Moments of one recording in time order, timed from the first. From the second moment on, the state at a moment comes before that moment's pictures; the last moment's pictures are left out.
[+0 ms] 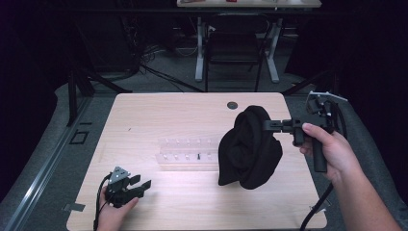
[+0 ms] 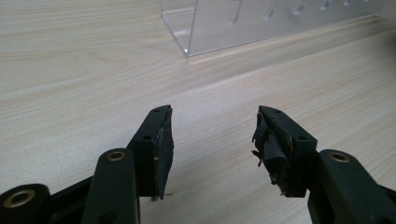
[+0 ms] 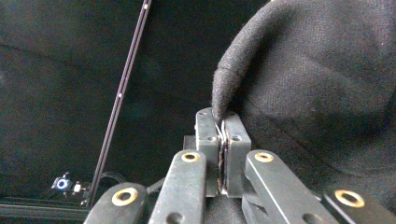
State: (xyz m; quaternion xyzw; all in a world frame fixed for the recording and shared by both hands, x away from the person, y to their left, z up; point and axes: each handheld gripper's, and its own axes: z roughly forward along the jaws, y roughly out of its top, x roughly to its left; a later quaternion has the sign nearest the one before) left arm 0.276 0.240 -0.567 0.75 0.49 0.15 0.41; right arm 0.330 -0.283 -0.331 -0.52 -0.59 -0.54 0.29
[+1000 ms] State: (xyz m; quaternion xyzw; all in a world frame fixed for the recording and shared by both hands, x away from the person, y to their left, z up) left arm 0.275 0.240 -0.565 0.76 0.49 0.15 0.41; right arm 0.369 -0.250 -0.324 -0.52 -0.59 -0.54 0.30
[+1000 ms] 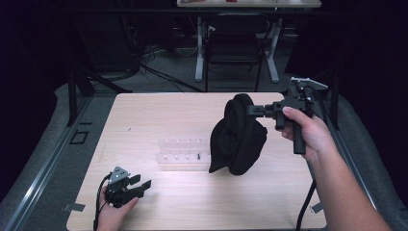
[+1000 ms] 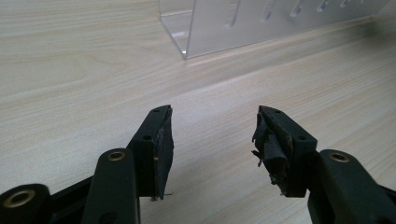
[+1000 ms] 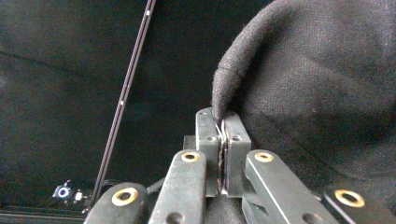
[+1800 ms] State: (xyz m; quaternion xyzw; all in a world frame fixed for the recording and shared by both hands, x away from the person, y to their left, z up) left arm 0.275 0.243 -0.565 0.75 0.49 0.15 0.42; right arm 0.418 -0.203 -0.338 -0.53 -0.60 -0.53 0.29
